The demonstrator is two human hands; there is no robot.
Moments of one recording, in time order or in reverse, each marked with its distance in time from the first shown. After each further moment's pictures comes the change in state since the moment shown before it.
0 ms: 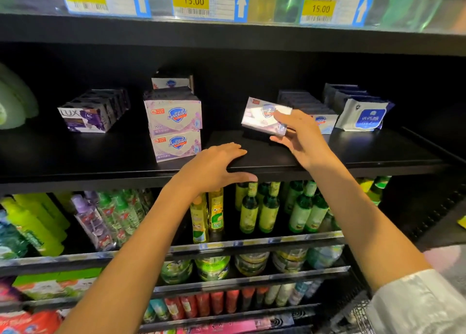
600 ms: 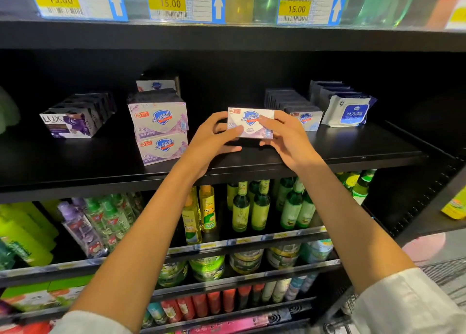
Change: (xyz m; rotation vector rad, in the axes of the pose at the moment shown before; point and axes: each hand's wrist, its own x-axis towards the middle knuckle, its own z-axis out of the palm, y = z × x) left_hand 0.037 0.018 -0.006 -1.159 0.273 -0.097; right_hand -0.022 0.000 0.000 -0.108 -0.102 -0.086
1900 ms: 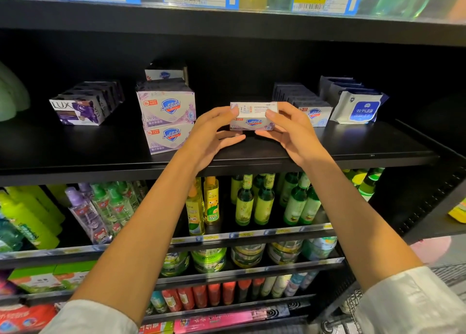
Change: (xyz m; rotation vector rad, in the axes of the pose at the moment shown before) left_hand -0.006 0.001 -0.007 -0.356 0.017 -0.062; right_hand -0.007 -0.003 0.004 -0.007 -0.092 -0.054
